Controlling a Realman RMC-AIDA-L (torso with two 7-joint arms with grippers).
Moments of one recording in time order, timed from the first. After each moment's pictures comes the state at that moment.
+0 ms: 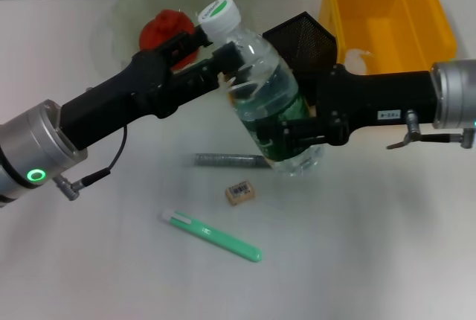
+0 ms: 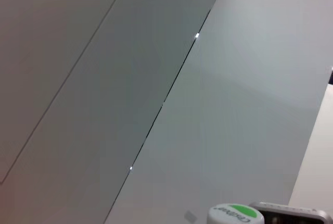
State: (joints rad) left arm -0.57 -2.08 0.72 0.18 1.51 1.76 -1.19; right arm 0.65 2.08 -0.84 -0.63 -1.87 -1.67 1.43
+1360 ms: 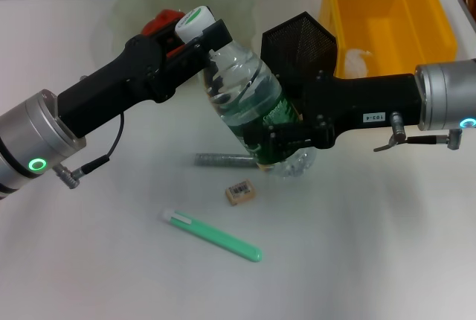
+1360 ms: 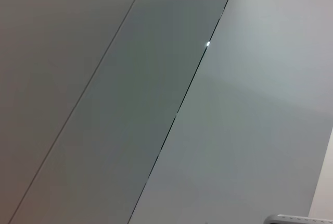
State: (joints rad) left arm -0.58 -2.07 0.70 0.17 1.47 1.74 -1.15; right arm 0.68 2.08 -0.89 -0.59 -1.84 -1.64 1.43
